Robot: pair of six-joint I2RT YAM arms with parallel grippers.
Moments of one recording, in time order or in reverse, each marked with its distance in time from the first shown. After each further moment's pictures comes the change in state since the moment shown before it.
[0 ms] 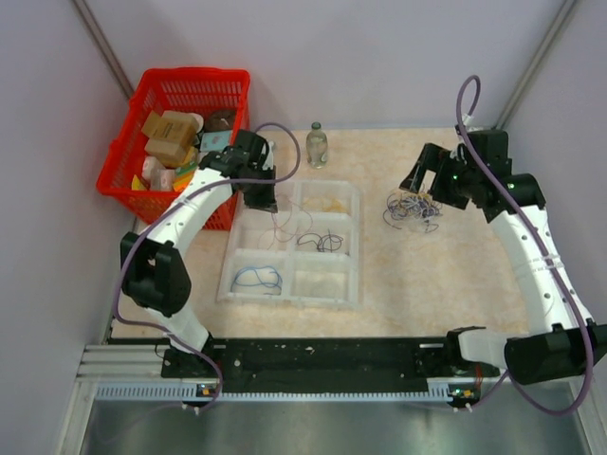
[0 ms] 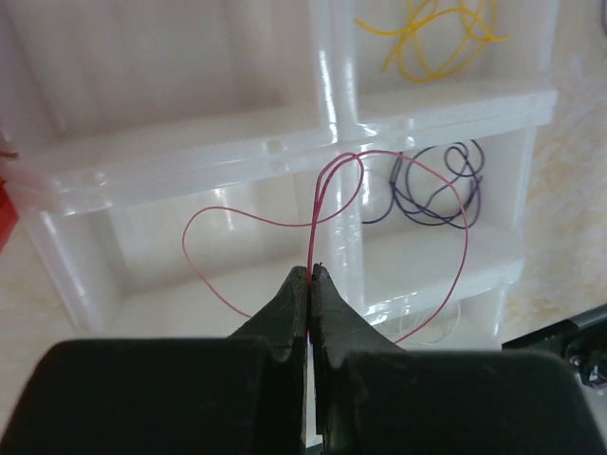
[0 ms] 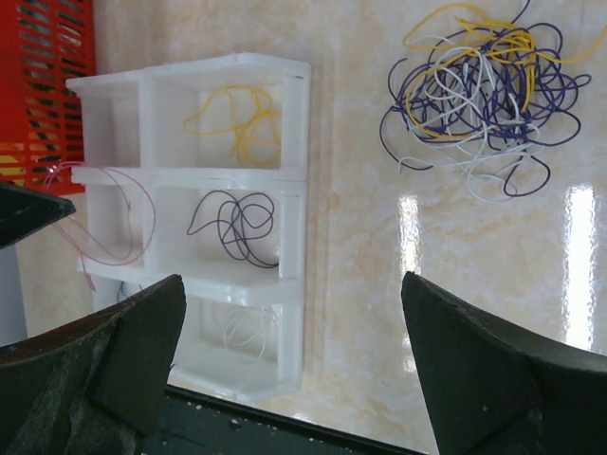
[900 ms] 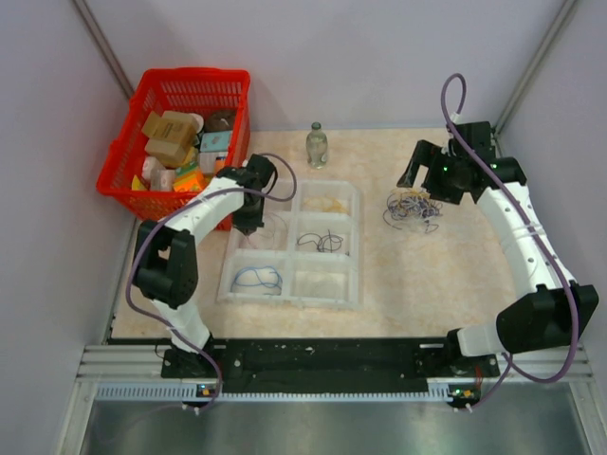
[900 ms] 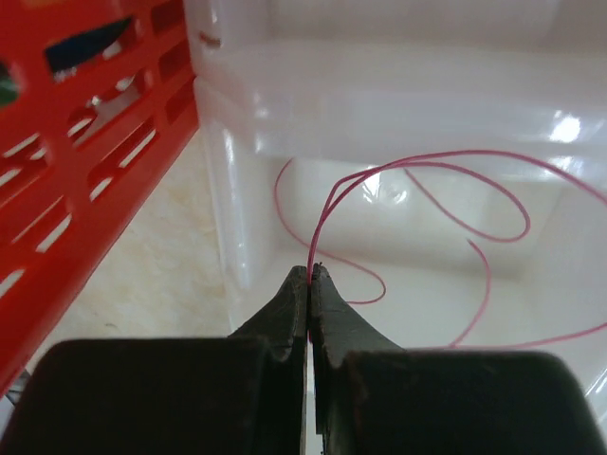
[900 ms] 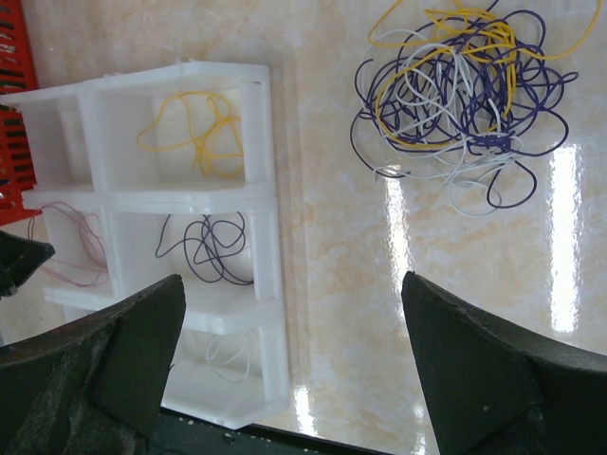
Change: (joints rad) left arm -0.024 0.115 -0.100 -0.097 -0.463 0.006; right arm -0.023 0.167 0.037 -0.007 0.038 -0.008
